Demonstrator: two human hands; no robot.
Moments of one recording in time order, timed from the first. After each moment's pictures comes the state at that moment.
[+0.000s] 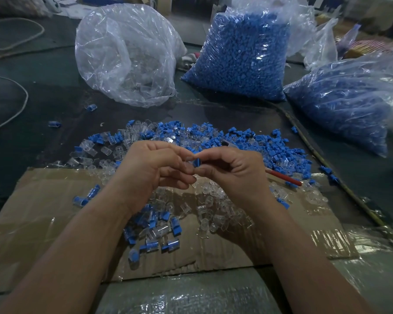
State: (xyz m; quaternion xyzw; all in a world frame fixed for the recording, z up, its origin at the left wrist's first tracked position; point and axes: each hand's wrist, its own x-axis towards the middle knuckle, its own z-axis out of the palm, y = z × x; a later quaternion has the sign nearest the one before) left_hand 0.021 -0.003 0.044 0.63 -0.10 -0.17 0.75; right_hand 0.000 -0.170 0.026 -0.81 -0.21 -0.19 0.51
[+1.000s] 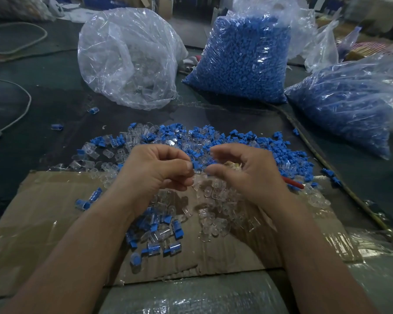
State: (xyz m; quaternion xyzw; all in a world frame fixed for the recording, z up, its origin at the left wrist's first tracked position) left_hand 0.024 -0.005 0.036 0.66 -0.08 -0.15 0.73; right_hand -0.001 -0.186 0.042 -0.91 -0.08 -0.10 0.40
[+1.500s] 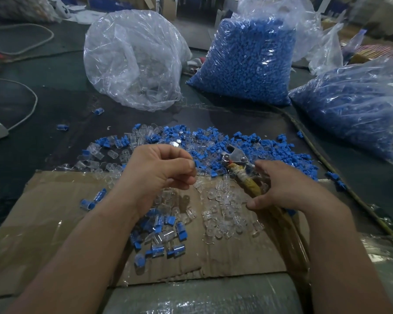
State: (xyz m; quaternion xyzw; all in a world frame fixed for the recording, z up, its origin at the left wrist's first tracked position) left_hand 0.025 -0.004 0.036 0.64 -0.07 -0.14 0.75; right_hand 0.004 -0.235 0.045 -0.97 0.12 0.16 0.10
